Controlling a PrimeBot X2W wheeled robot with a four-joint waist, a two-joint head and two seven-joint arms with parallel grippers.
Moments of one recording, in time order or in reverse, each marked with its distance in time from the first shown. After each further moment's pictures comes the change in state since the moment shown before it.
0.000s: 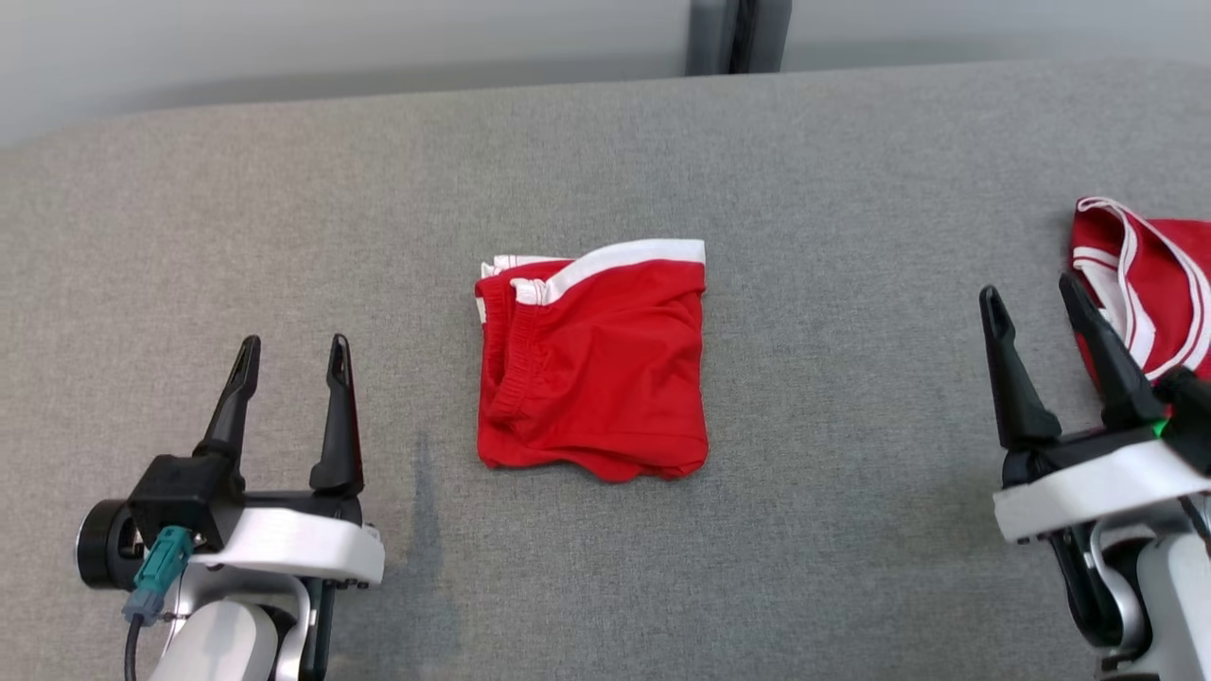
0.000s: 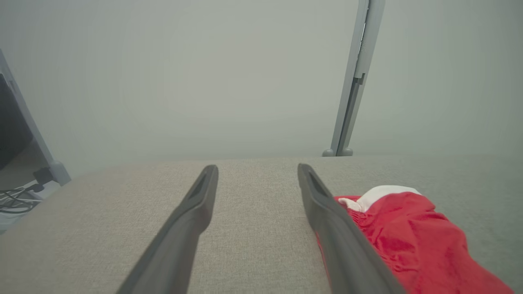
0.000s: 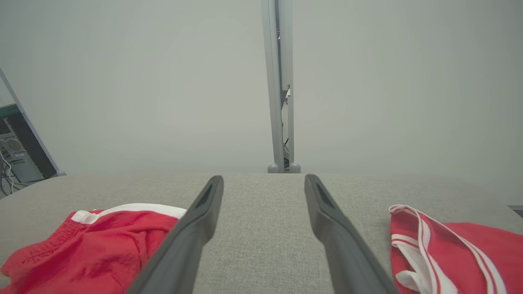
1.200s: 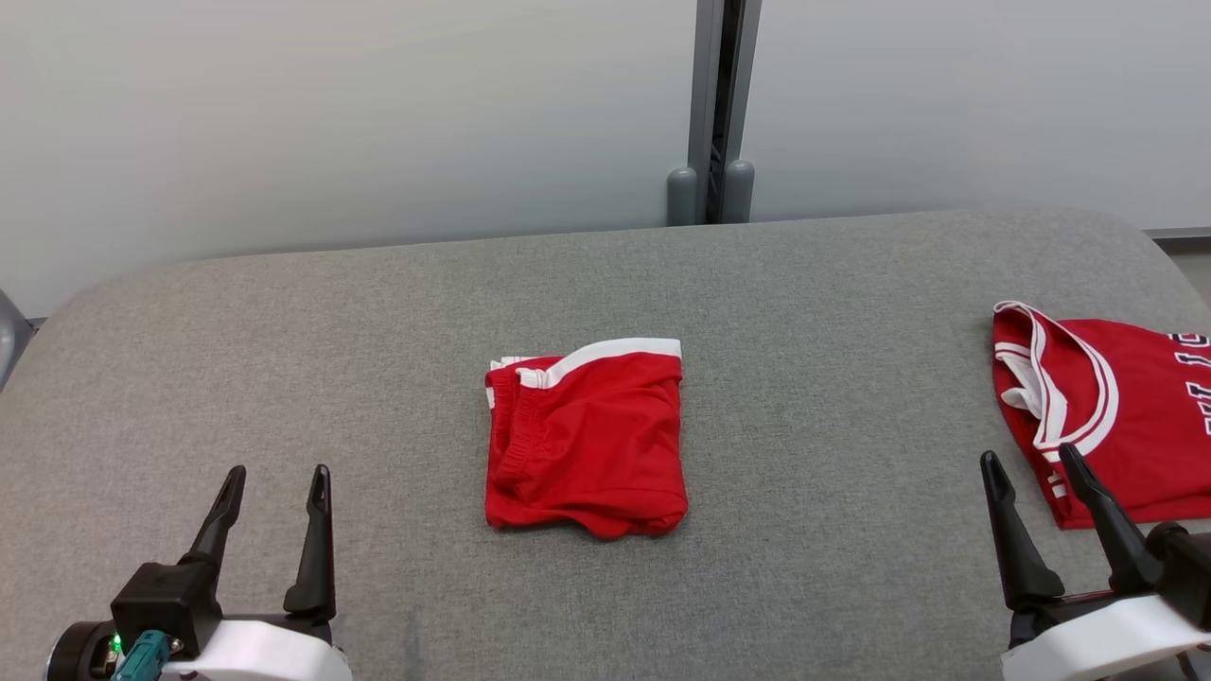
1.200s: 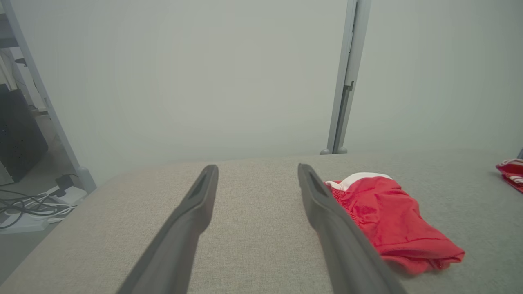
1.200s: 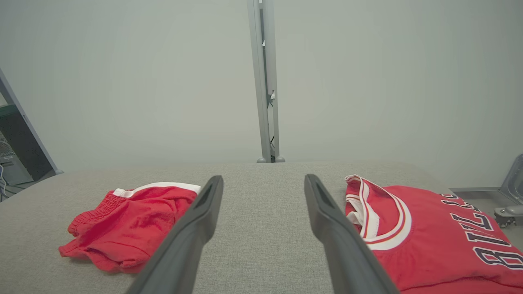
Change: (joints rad) left arm 0.228 0.095 0.002 -0.099 -0.039 0.016 0.067; right arm 0.343 0.092 -0.095 -0.218 -0.080 0.000 0.138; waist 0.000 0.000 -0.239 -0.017
